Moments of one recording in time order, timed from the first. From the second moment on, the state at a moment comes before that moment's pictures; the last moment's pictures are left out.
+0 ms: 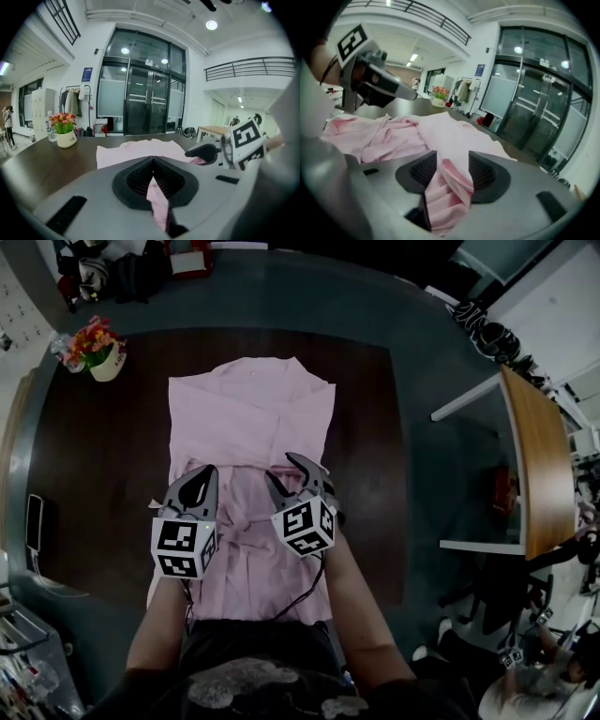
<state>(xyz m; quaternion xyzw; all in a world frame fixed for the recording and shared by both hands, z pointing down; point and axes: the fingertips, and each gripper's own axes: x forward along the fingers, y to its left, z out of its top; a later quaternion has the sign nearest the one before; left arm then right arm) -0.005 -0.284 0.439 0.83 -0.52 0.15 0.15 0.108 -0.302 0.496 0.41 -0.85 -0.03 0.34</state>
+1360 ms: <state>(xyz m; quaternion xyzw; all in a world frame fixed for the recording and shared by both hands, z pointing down) -0.089 -0.093 0.435 0.82 -0.54 0.11 0.12 0.208 -0.131 0.407 0.64 -0.77 0.08 -0.03</state>
